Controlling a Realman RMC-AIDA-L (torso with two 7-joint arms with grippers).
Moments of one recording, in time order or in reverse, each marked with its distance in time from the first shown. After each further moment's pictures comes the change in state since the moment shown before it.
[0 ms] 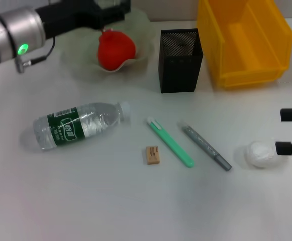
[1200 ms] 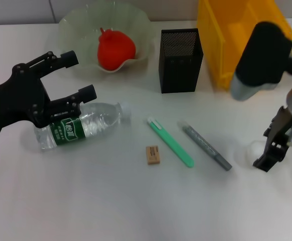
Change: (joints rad) left arm 0.332 0.014 -0.179 0.026 -0.059 0.747 0.280; right arm 0.330 0.003 -0.968 -0.189 -0.748 0.196 0.904
